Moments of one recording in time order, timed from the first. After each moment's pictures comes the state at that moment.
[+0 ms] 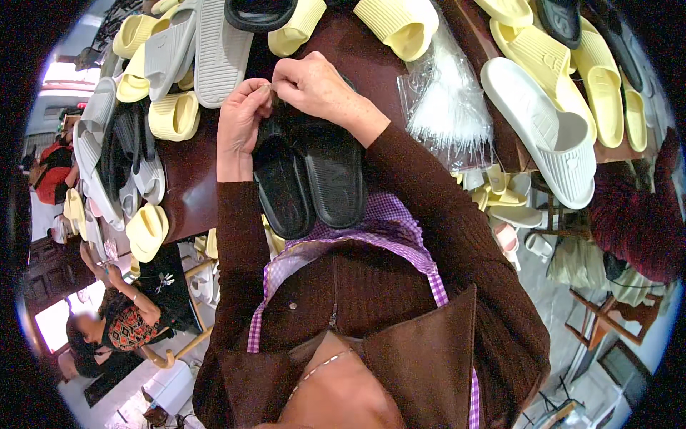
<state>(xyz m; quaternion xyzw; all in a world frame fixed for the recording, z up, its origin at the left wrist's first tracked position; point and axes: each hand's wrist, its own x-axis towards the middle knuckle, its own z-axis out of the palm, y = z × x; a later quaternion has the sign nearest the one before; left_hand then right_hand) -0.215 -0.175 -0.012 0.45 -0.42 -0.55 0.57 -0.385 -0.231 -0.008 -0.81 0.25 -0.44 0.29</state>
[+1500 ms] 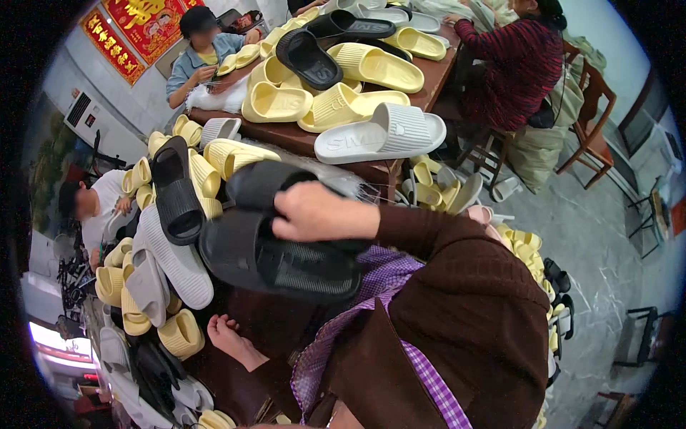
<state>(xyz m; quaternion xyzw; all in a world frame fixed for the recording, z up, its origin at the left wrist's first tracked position) -0.161 -0.125 -0.050 0.61 -0.33 -0.33 0.64 -0.501 -0.136 0.080 -0.78 0.51 -0.36 0.05</state>
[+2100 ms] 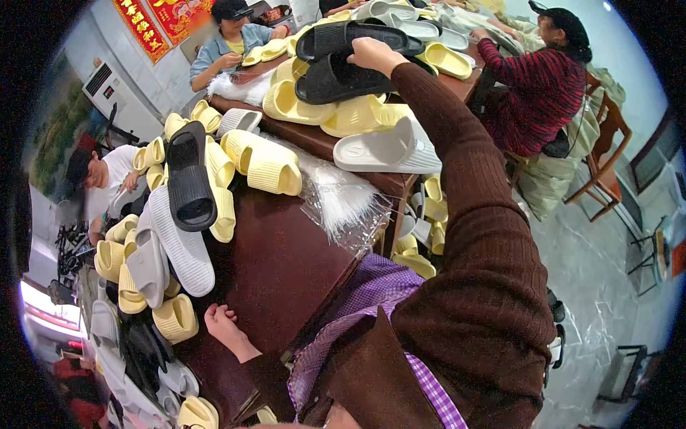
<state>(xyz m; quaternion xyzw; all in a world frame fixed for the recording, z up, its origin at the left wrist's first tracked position) -0.163 -0.128 -0.049 0.64 -0.34 -0.32 0.61 -0.754 -0.350 0.154 -0.69 0.67 -0.18 -0.19</state>
